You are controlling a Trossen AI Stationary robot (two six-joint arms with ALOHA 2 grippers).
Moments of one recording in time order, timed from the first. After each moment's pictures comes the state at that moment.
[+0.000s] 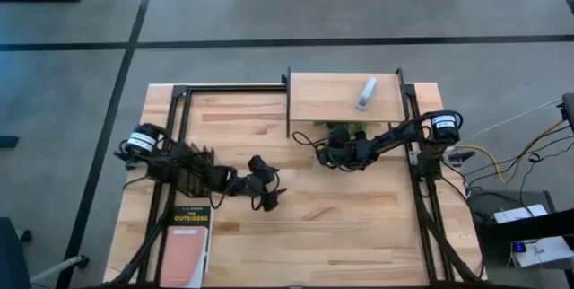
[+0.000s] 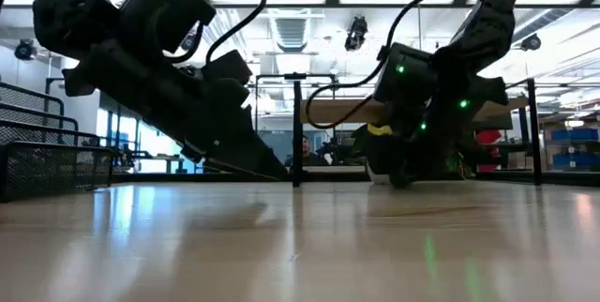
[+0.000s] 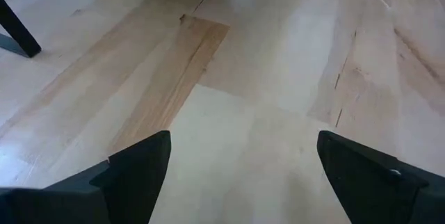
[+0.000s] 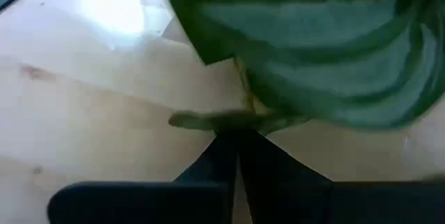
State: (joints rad) left arm -0.26 1.78 0.63 0.54 -0.49 -0.43; right arm -0.10 1.81 0.72 -0.04 0.81 0.97
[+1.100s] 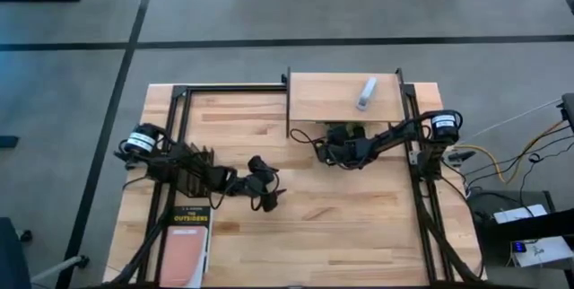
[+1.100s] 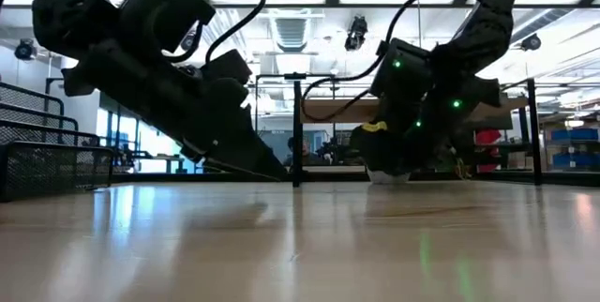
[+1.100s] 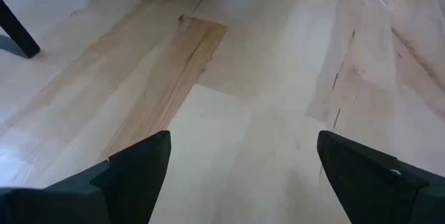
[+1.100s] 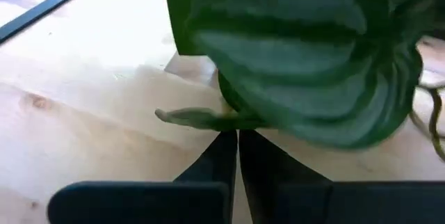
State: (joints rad) left arm -0.27 1.78 0.63 0.54 -0.49 -0.43; right arm -0.11 1.80 0.72 0.05 0.89 0.84
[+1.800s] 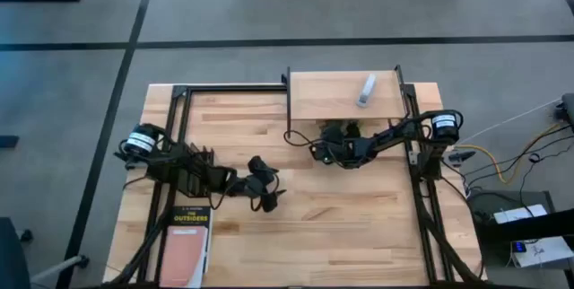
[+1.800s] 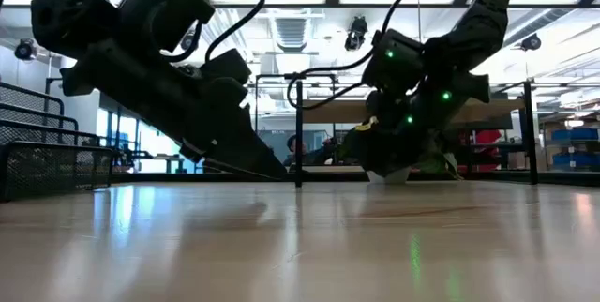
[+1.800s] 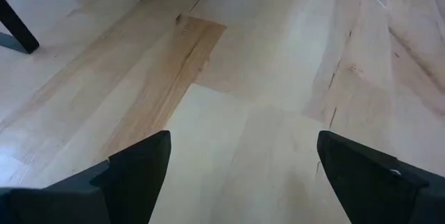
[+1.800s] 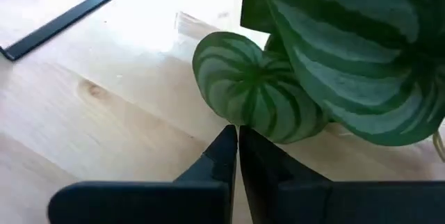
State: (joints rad) left arm -0.27 1.78 0.63 0.54 -0.49 -0.43; right arm -0.09 1.80 0.75 0.07 0.81 0.70
